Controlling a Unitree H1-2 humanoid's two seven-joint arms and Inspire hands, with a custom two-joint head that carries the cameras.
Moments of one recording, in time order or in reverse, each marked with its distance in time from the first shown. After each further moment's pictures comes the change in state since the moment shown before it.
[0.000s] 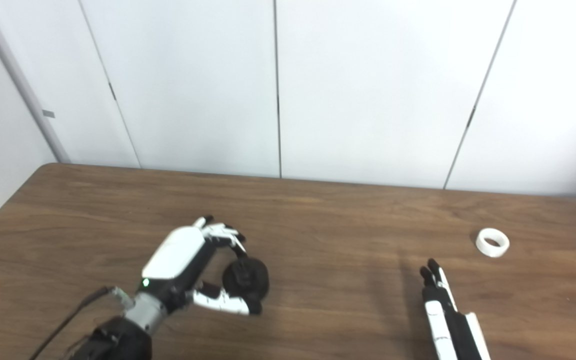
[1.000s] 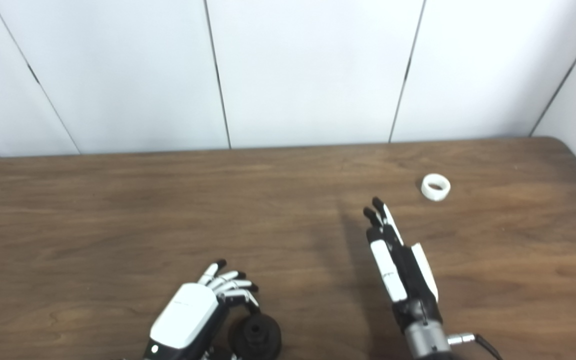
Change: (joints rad) left arm 0.223 -0.103 -0.092 0.105 0.190 -0.299 0.130; right arm -0.008 0.006 0.033 -0.100 -0.041 0.051 -0.024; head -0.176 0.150
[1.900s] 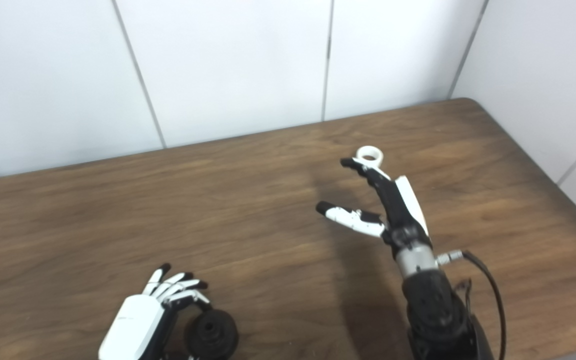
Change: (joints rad) left arm 0.016 0.005 0.043 0.057 -0.020 -0.081 0.061; right arm -0.153 -0.174 -0.085 -0.064 -0.272 0.252 -0.004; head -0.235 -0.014
